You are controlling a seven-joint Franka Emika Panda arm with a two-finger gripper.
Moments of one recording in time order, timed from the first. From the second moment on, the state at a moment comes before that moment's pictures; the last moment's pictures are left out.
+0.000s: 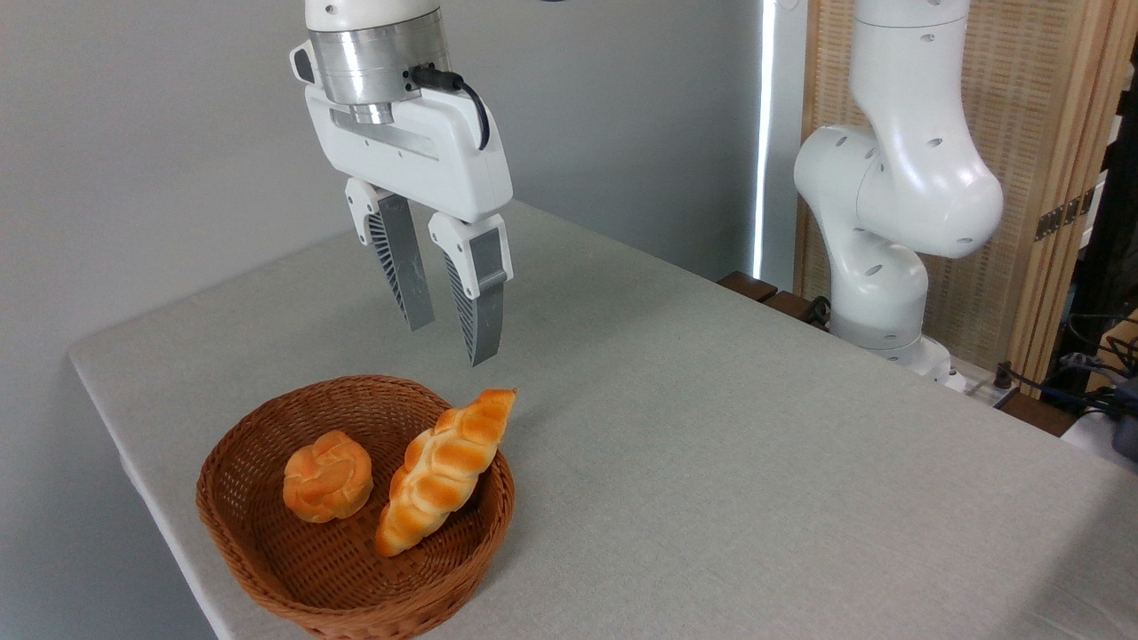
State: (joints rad) arm -0.13 0.01 0.04 -1.64 0.02 1.67 0.63
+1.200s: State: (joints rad) arm -0.13 0.01 0.04 -1.64 0.02 1.67 0.63
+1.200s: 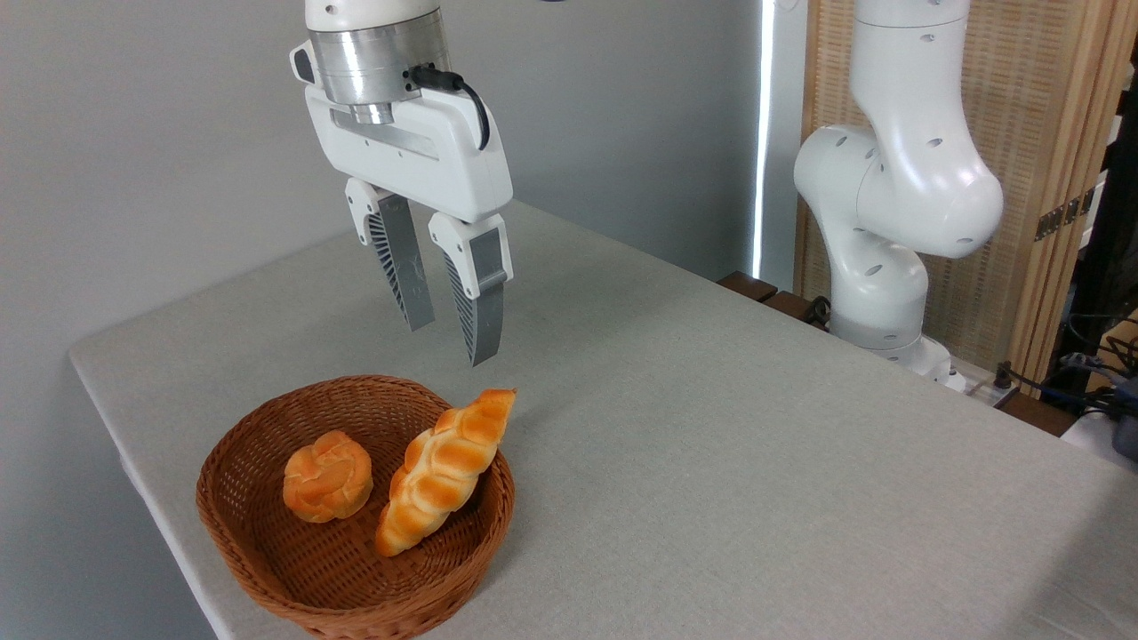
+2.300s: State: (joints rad) arm -0.13 0.01 0.04 -1.64 0.02 1.67 0.63
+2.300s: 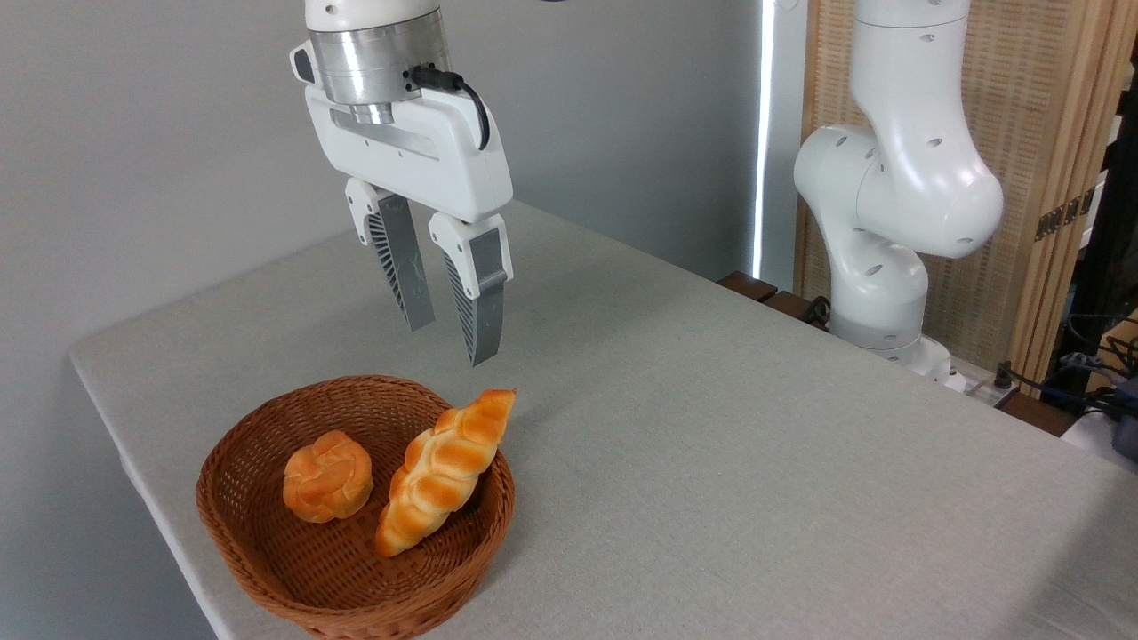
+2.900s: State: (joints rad) arm -0.15 -0.08 0.04 -1.82 0.02 1.76 0.63
